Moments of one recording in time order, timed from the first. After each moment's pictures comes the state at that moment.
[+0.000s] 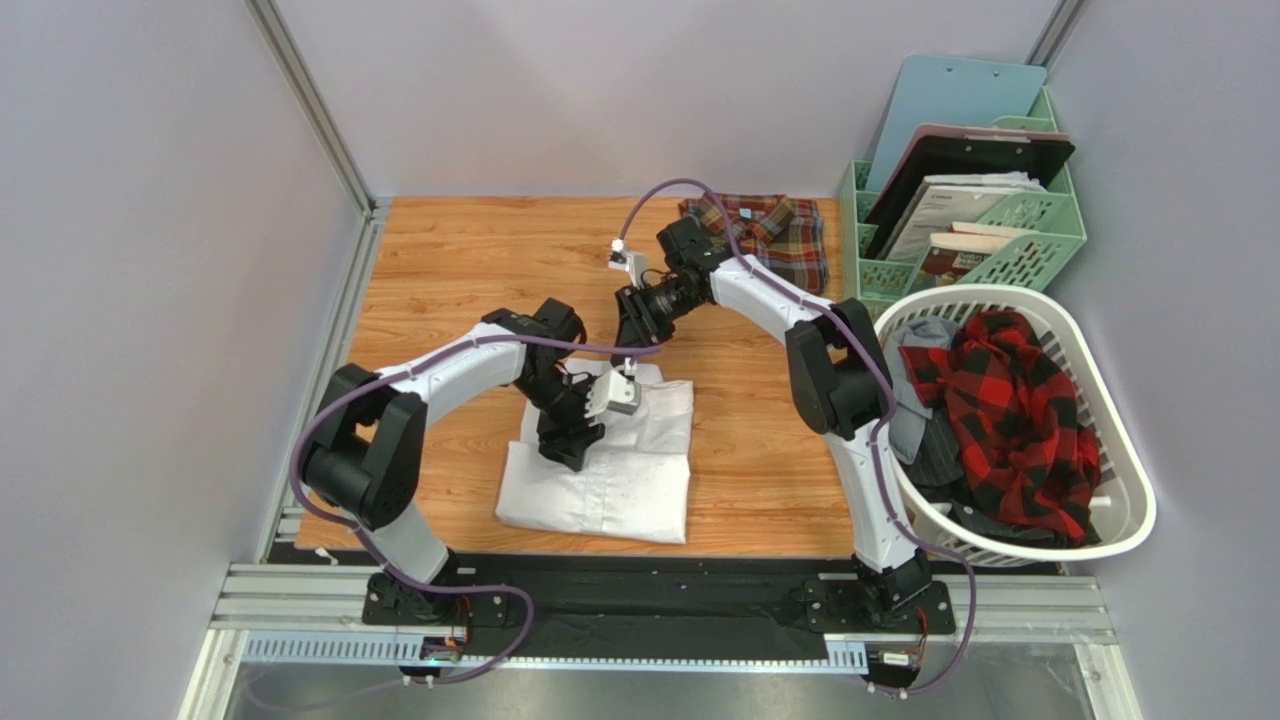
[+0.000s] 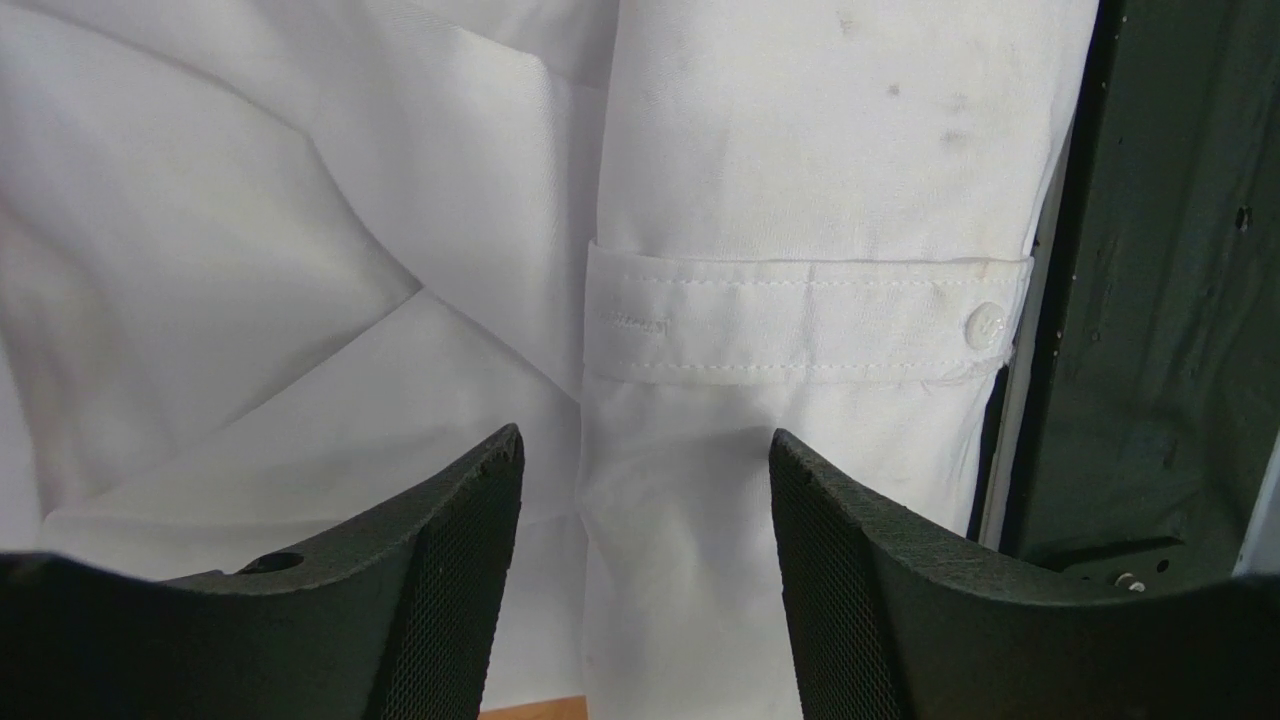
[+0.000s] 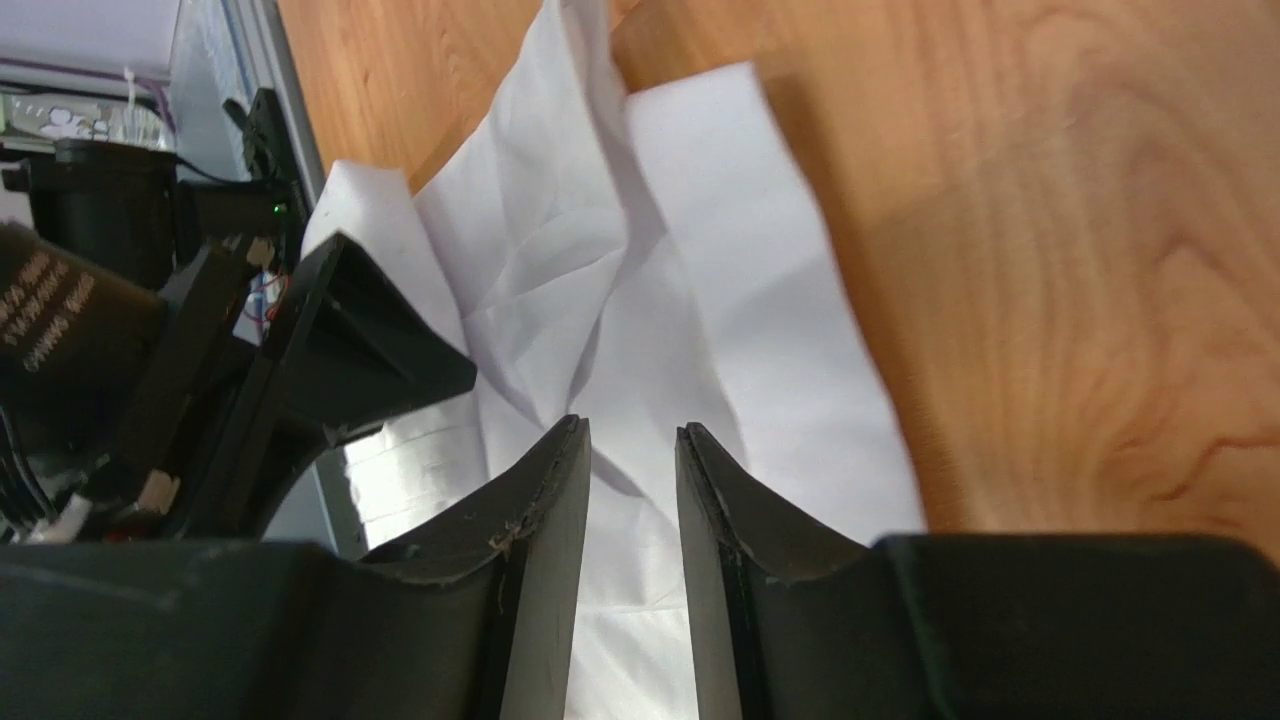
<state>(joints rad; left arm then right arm) -0.50 1.64 1.09 -0.93 0.61 1.01 0.53 2.29 1.88 -0.71 -0.92 -0.06</state>
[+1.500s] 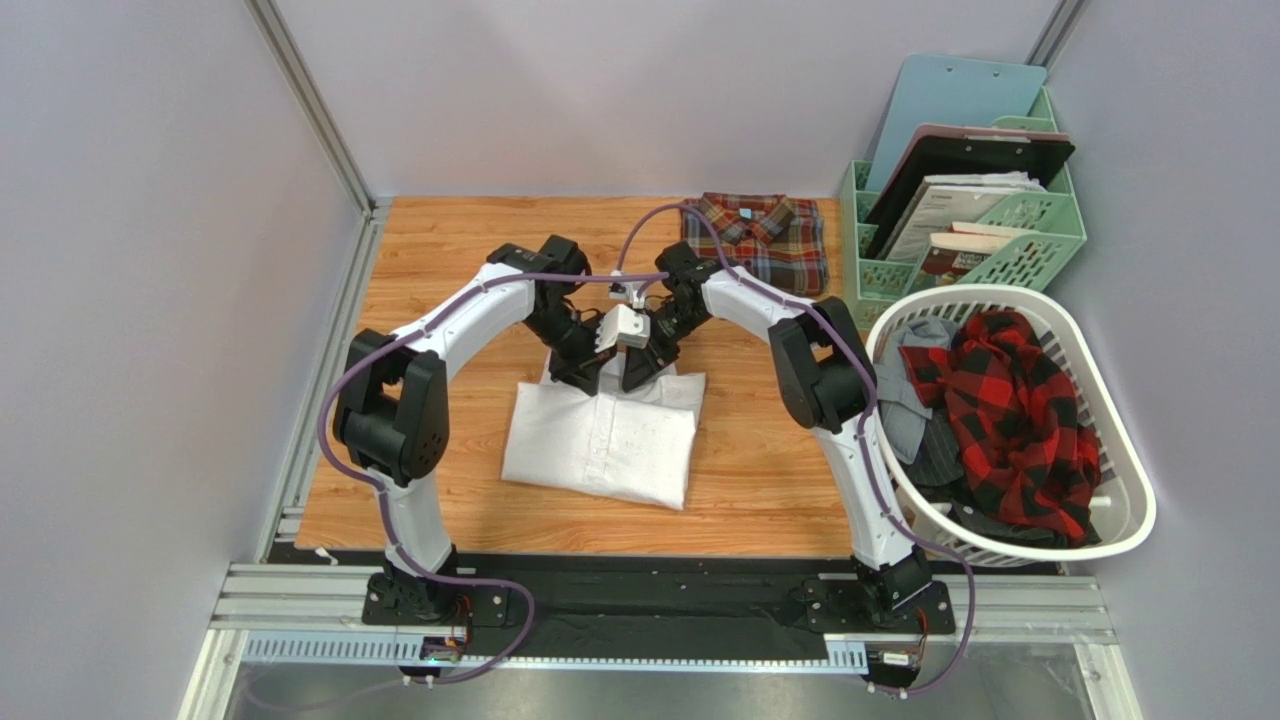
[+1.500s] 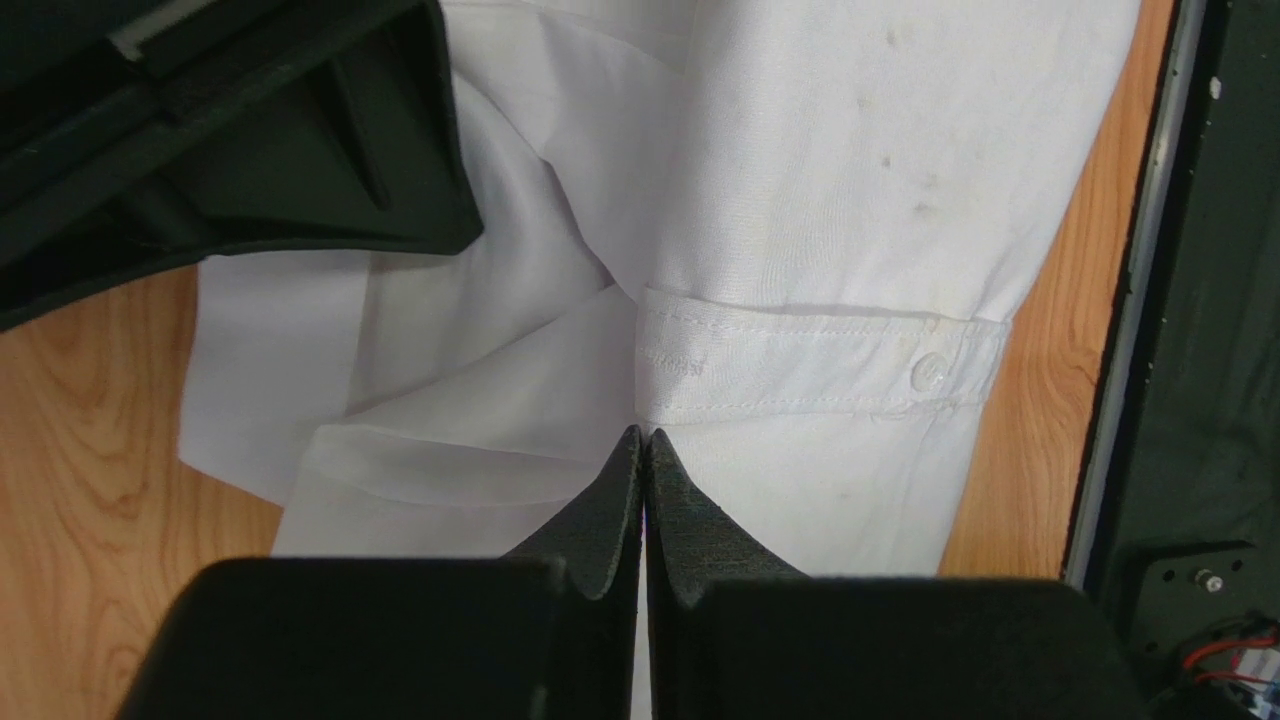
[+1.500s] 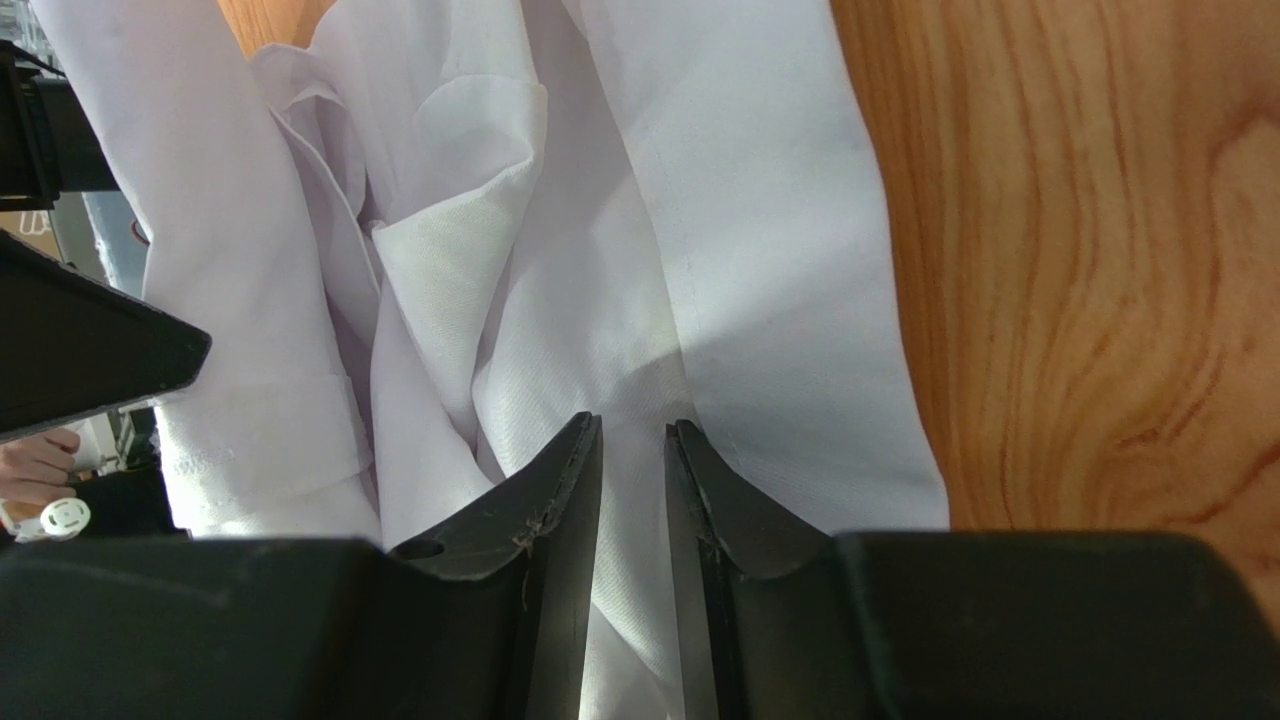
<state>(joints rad) -0.43 1.86 1.50 -1.12 0.63 1.06 0.52 2.41 1.90 -0.78 -0.90 -0.21</state>
